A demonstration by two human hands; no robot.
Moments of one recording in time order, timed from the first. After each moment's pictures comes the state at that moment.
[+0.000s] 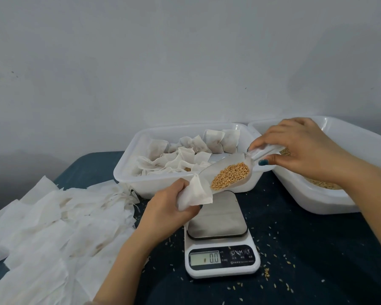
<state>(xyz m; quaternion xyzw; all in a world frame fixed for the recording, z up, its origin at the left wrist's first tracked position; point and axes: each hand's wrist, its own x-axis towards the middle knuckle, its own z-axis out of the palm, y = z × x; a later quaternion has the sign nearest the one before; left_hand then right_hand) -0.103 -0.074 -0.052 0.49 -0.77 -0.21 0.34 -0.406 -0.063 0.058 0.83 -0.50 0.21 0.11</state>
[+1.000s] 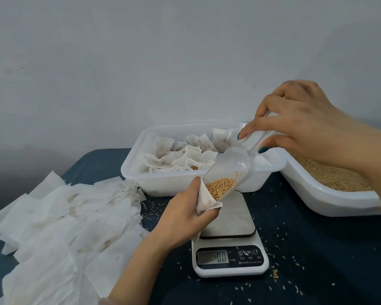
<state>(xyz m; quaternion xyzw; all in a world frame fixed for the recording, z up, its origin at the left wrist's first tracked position) -0.119 -0.057 -0.044 0.43 -0.80 -0.23 0.34 -0.367 -0.053 0.103 0.85 -0.43 0.15 0.27</state>
